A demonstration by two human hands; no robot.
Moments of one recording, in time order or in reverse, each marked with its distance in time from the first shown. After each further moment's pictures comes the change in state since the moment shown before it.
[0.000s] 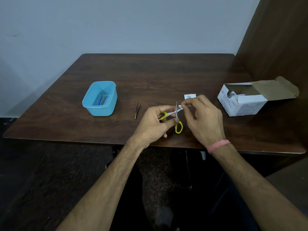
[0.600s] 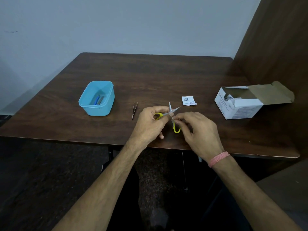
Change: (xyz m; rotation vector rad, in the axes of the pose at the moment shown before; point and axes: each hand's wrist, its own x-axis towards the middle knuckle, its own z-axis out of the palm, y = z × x) left_hand -0.003 0.014 0.006 0.048 0.125 -0.055; right_hand -0.024 0.000 -0.010 0.064 -0.161 -0.112
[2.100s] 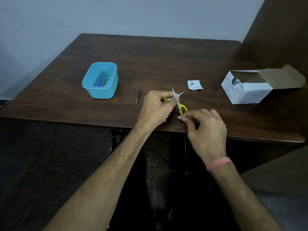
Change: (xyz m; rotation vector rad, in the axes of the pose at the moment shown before) left_hand -0.001 -0.003 0.006 0.095 0.089 0.070; right_hand -0.041 -0.034 0.004 -0.088 0.059 0.335
